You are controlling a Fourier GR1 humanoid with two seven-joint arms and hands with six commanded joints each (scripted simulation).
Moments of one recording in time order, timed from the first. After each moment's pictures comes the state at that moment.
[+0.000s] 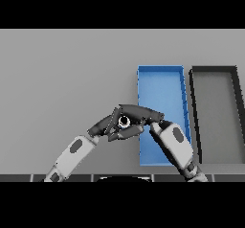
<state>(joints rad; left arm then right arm) -0.32 0.15 -0.58 -1.56 0.08 -0.26 -0.09 -0.50 -0.08 0.35 -1.76 -0.35 0.65 0.35</state>
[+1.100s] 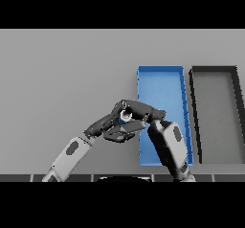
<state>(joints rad) -0.27 0.18 -0.55 -1.57 0.02 -0.28 0.07 -0.49 0.07 0.23 -1.79 -0.50 0.65 0.50</state>
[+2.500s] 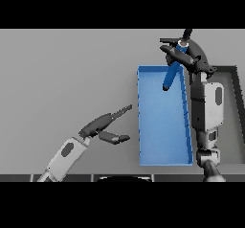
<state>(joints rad) -0.25 0.23 -0.53 -1.62 0.01 -0.28 0.09 -0.83 -0.26 -0.21 -1.23 -0.46 0.34 0.54</state>
